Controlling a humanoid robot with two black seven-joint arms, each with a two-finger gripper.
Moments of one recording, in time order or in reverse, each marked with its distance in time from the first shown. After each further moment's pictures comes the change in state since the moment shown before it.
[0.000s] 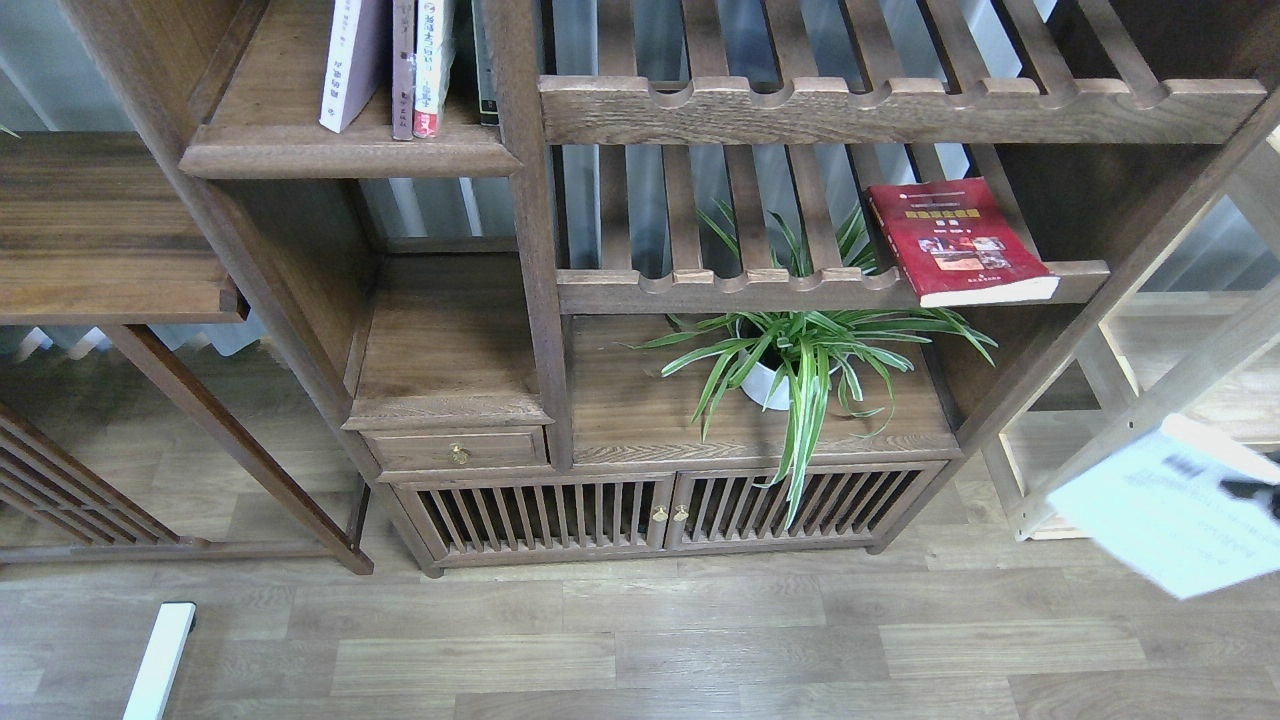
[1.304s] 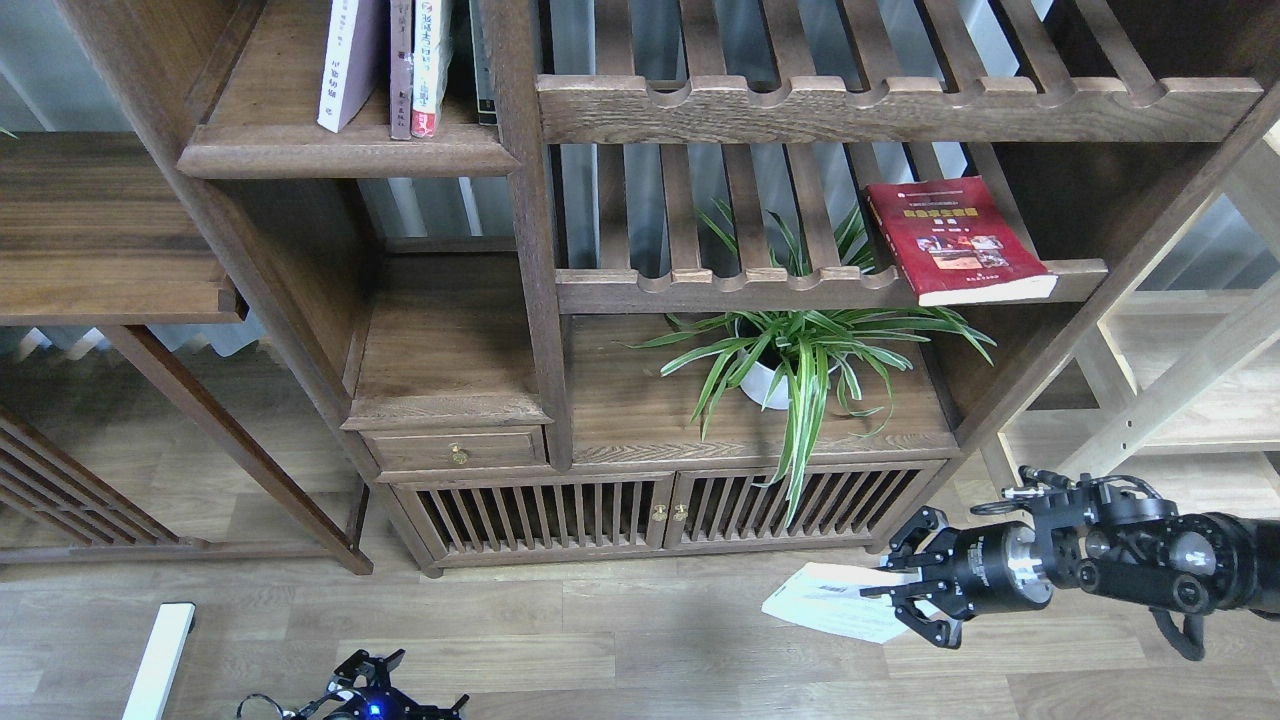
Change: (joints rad) left arm -0.230 0.000 0.079 -0.010 0.048 -0.175 -0.026; right arm -0.389 0.775 0.069 -0.215 -0.011 -0.363 0.000
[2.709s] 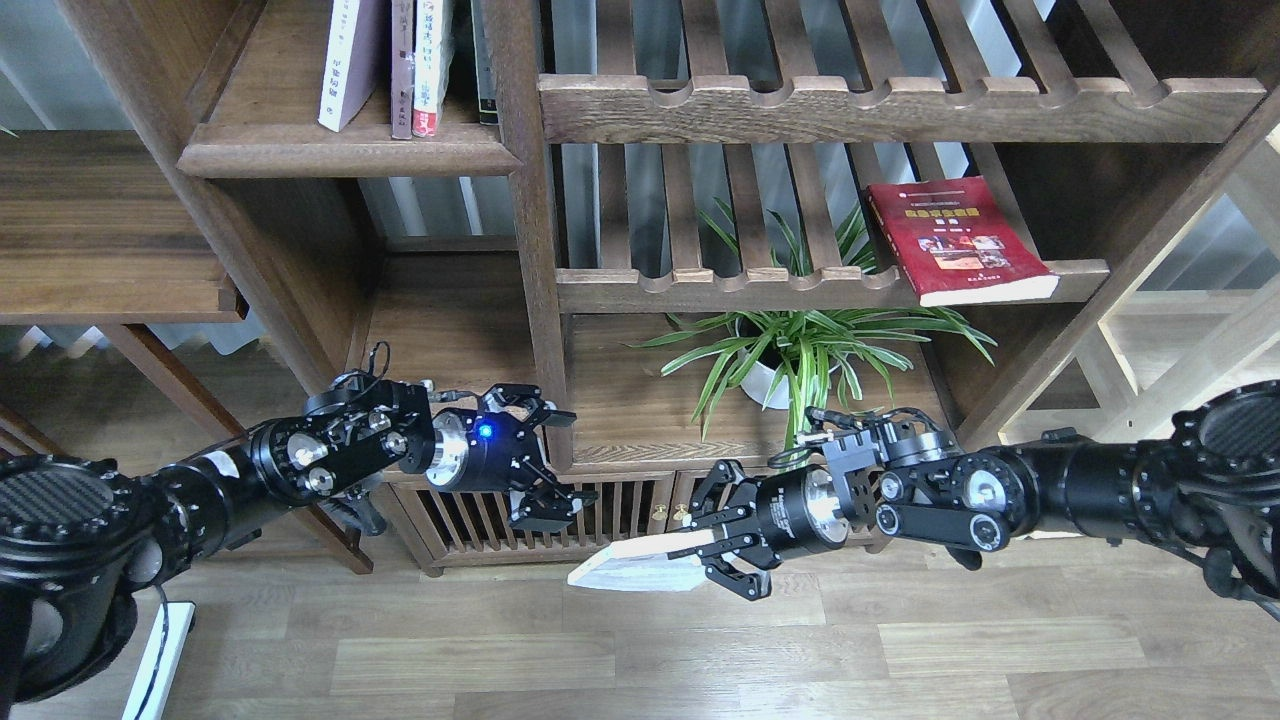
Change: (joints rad) left arm -0.659 0.000 0.085 -0.079 0.260 -0.579 0.001; right arm 0.180 0.360 -0.002 -0.030 0.001 -0.020 0.000
